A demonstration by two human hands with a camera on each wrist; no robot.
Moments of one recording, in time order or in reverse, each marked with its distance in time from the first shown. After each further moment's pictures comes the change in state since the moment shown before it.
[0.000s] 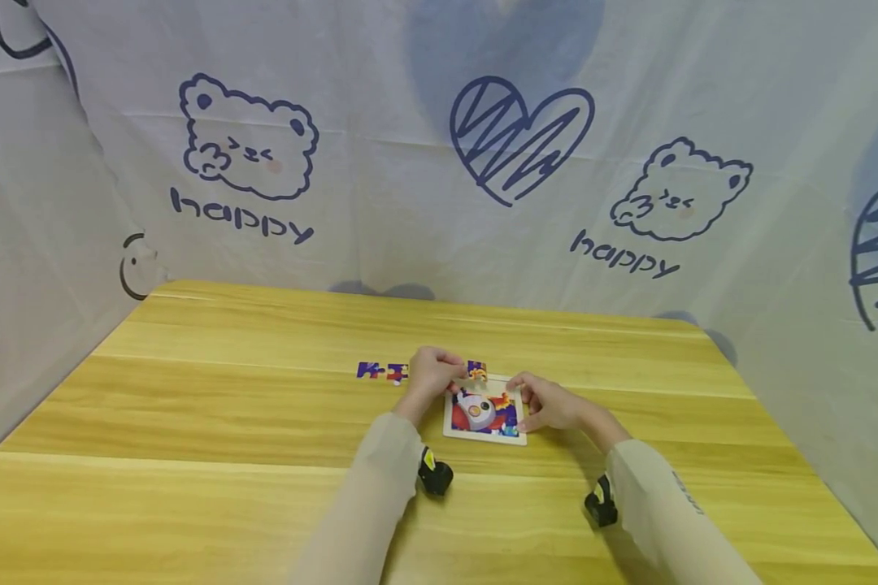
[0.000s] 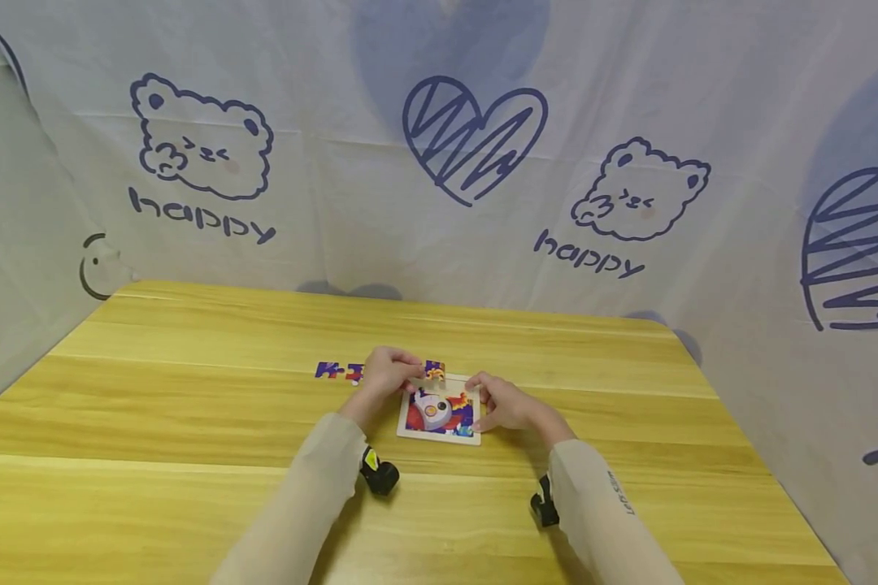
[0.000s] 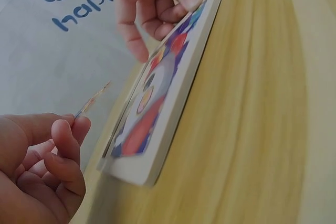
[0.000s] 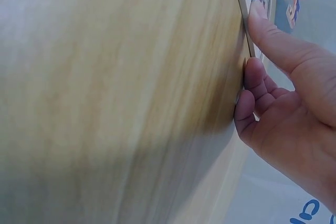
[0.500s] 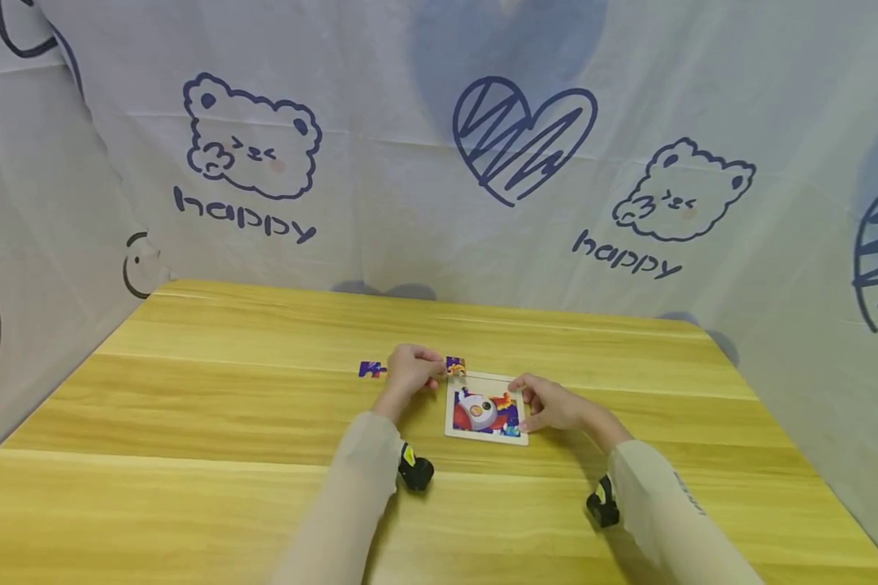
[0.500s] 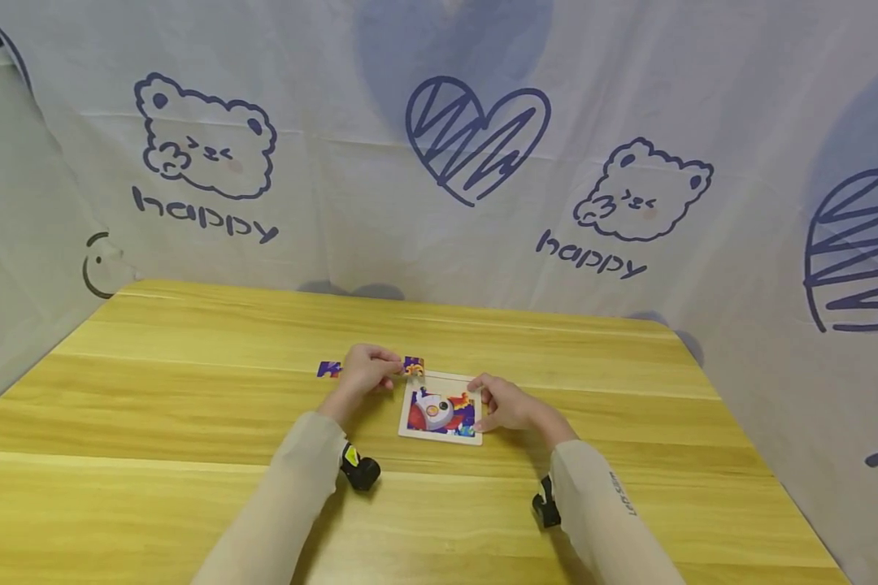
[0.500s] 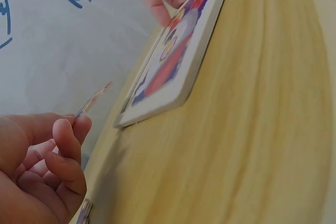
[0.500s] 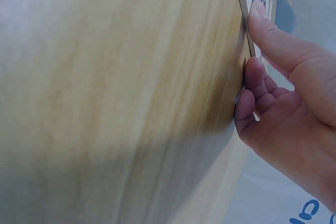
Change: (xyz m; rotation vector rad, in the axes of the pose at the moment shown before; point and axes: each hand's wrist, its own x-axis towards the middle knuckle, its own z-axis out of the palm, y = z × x) left_hand 0.004 -0.011 -0.029 -0.005 0.035 0.007; right_hand -0.002 -0.003 0.001 0.002 0.008 0.027
